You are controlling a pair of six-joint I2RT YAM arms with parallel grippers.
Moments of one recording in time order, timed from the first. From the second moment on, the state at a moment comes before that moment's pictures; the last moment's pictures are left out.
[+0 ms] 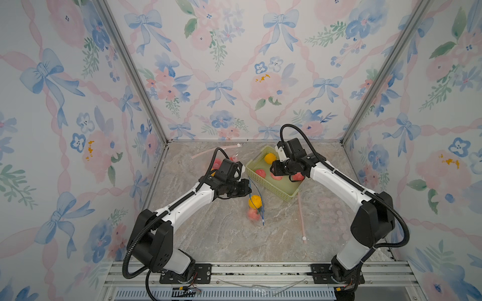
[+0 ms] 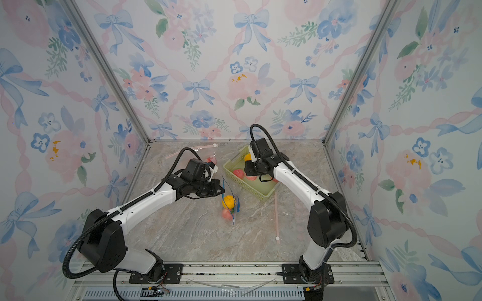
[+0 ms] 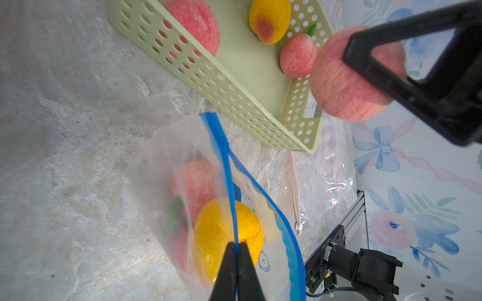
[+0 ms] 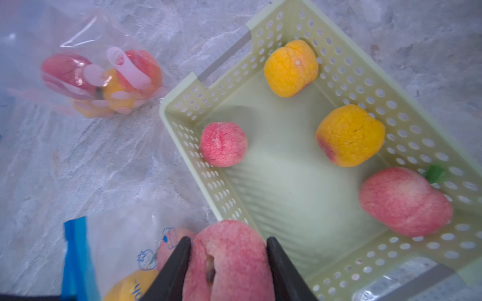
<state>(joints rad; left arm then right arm) -0.54 1.47 1.08 -0.49 0.40 -0.59 0.55 1.67 1.48 -0.68 -0.06 0.33</state>
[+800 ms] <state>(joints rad) -0.54 1.47 1.08 -0.49 0.39 -0.60 0.83 1.48 1.12 -0.30 -0.06 0.66</state>
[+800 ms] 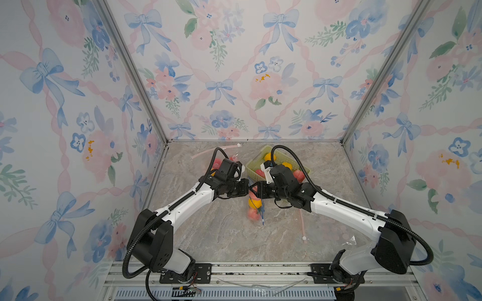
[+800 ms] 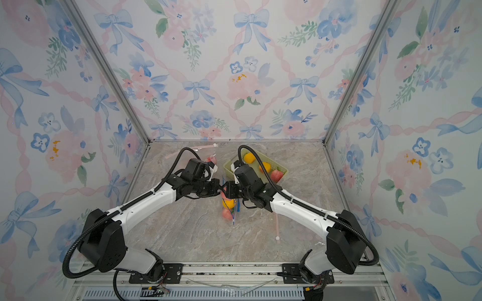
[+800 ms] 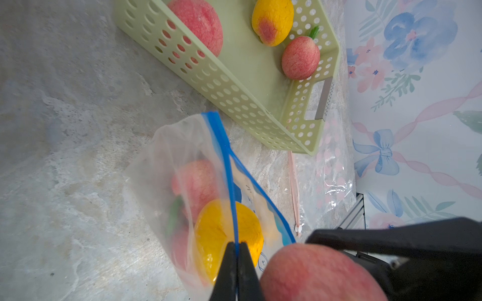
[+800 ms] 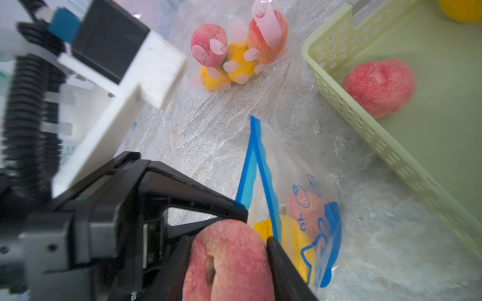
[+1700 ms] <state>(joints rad) -0.54 1.47 1.08 -0.52 0.44 -0.60 0.88 1.66 1.20 -0.29 0.24 0.65</state>
